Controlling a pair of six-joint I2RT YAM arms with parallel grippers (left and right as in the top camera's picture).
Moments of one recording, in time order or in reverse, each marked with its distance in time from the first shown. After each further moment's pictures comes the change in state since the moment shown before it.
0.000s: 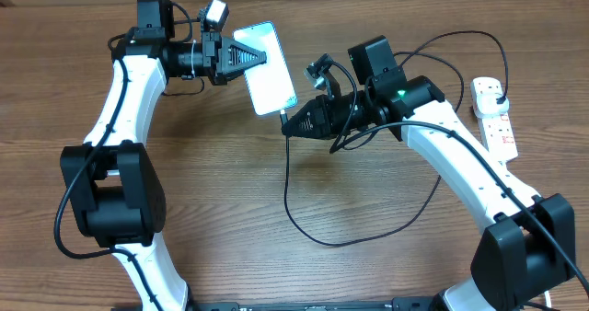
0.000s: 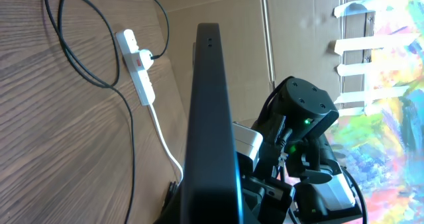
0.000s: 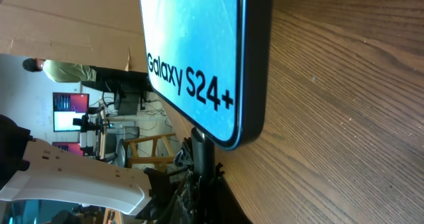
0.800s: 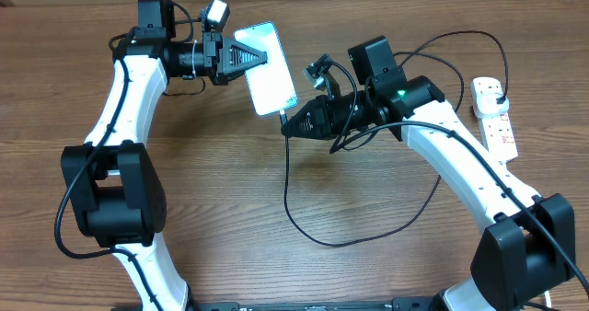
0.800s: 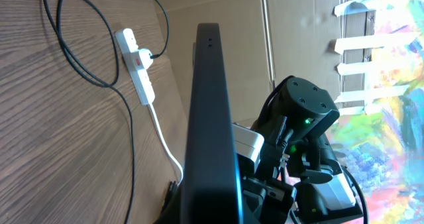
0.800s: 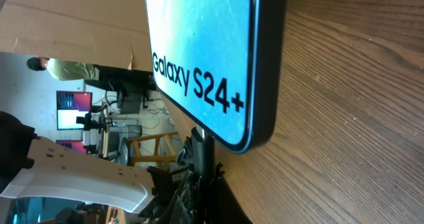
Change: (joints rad) left arm -0.004 0.000 0.000 0.000 0.000 0.000; right arm 0.000 0.000 0.000 -0.001 -0.015 0.000
